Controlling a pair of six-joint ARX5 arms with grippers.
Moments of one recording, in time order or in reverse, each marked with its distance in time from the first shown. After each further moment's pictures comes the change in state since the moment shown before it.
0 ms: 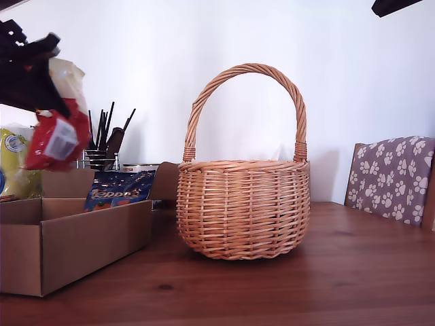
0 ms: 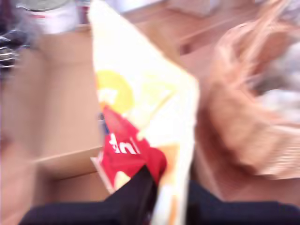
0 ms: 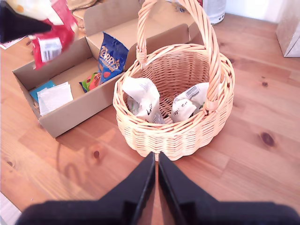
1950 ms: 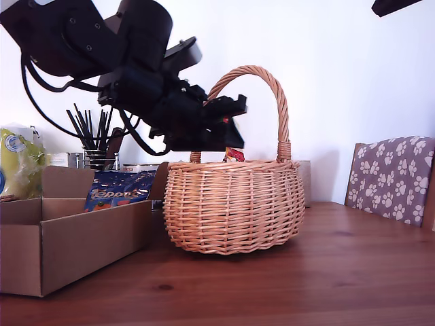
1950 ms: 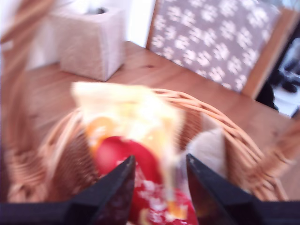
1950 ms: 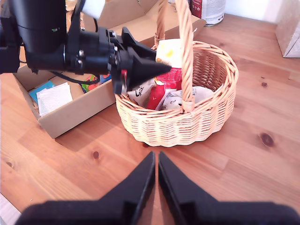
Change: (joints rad) left arm -0.452 0.638 0.238 0.641 -0.206 -0.136; right arm 0.000 0.000 0.000 0.000 0.000 0.000
